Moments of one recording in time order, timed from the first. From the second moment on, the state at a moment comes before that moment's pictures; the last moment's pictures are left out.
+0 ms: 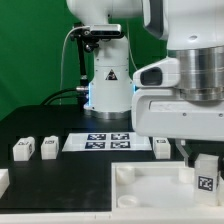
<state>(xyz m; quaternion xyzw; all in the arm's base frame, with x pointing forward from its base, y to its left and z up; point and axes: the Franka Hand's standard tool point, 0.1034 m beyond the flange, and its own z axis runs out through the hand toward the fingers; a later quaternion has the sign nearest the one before) 0.632 0.109 0.082 -0.93 0.36 0.01 0.06</state>
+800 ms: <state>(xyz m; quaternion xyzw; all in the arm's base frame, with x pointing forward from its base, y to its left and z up) 0.631 0.115 0.081 -0.69 0.72 0.07 0.06</state>
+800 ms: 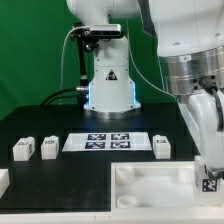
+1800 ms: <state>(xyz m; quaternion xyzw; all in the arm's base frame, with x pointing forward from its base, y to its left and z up) 0.626 0.116 0.077 -1.00 0.08 0.00 0.04</state>
